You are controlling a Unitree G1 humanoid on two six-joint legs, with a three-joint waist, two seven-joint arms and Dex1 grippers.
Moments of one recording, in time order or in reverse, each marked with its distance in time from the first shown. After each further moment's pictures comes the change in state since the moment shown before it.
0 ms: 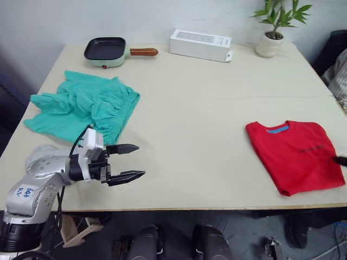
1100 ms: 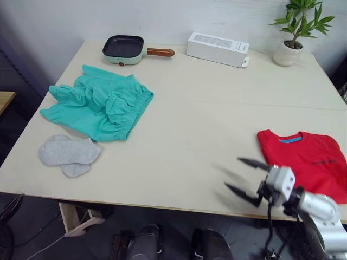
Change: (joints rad) left arm 0.603 -0.074 0.711 0.397 0.149 -0.279 0.293; right arm 0.915 0.607 0.014 -1.440 0.252 -0.163 -0.034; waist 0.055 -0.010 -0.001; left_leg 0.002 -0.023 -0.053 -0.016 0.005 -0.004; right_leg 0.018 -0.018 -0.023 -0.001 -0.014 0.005
